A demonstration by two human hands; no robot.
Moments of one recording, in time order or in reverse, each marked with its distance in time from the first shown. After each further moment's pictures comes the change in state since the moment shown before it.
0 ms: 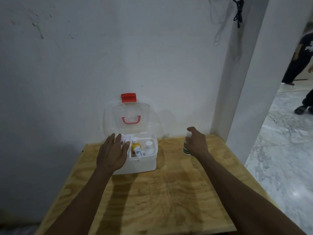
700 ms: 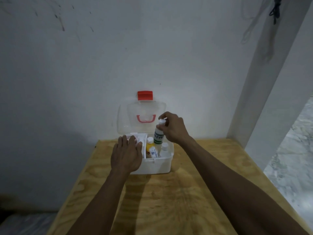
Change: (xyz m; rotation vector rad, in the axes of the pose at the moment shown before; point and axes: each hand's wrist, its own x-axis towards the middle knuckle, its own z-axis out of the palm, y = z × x) left_hand 0.004 -0.009 0.012 0.107 -0.079 -0.053; right_hand 0.019 -0.128 0.055 0.178 -0.160 -0.285
